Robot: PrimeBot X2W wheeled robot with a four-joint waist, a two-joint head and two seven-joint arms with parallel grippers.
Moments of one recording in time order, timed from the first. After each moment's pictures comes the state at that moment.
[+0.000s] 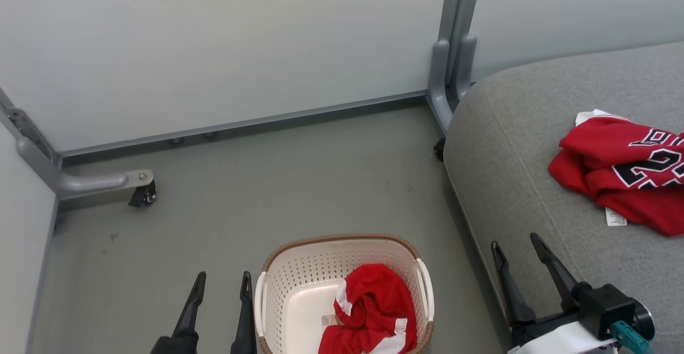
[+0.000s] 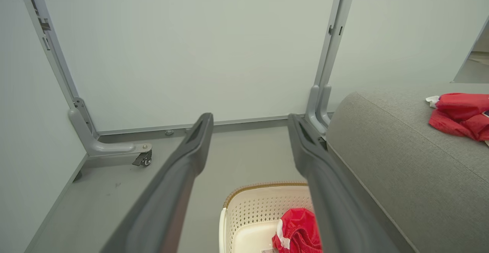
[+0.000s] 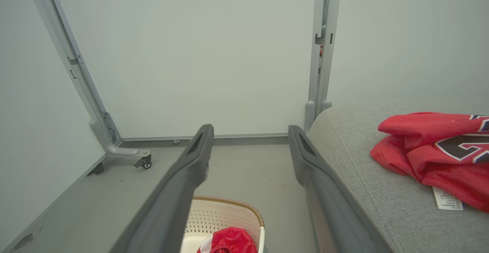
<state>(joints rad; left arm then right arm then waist) 0.20 0.05 -0.20 0.03 -0.16 0.03 -0.26 0.11 -0.05 0.08 0.02 0.16 0.13 -0.26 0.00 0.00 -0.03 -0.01</state>
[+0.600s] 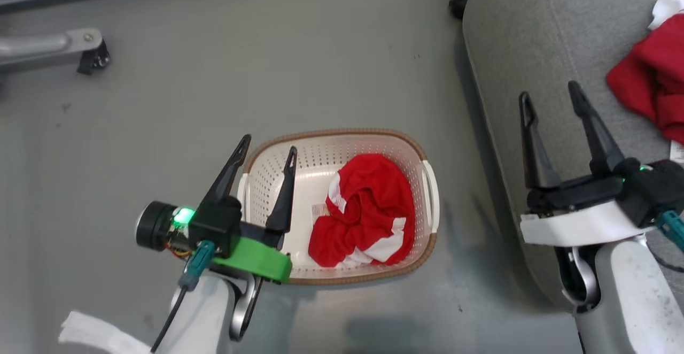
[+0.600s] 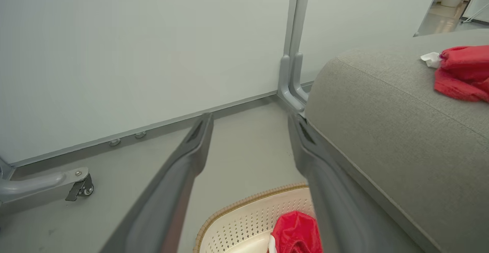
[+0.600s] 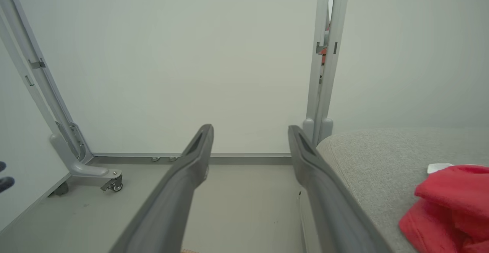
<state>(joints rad) -0.27 0.05 -0.30 0.20 -0.09 -0.07 -0.26 -0.24 -0.05 0.02 -0.07 0.12 0.13 -0.26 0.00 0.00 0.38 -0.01</state>
